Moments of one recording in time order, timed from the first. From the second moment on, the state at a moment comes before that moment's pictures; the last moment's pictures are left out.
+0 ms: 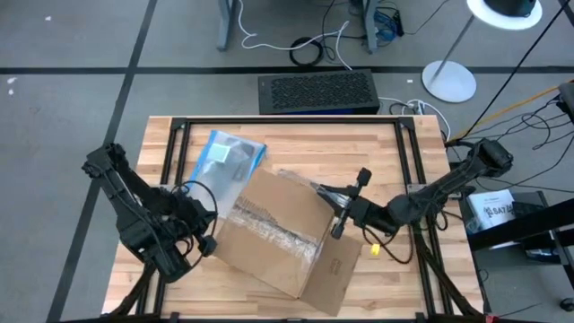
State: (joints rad) left arm -0.87 1.38 1.38 -1.57 -0.82 -1.59; right arm 0.50 1.29 0.80 0.69 0.94 -0.51
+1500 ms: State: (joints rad) left arm -0.86 1.37 1.54 -1.57 -0.88 -1.38; right arm 0.42 1.20 0.80 0.93 0.70 -0.67
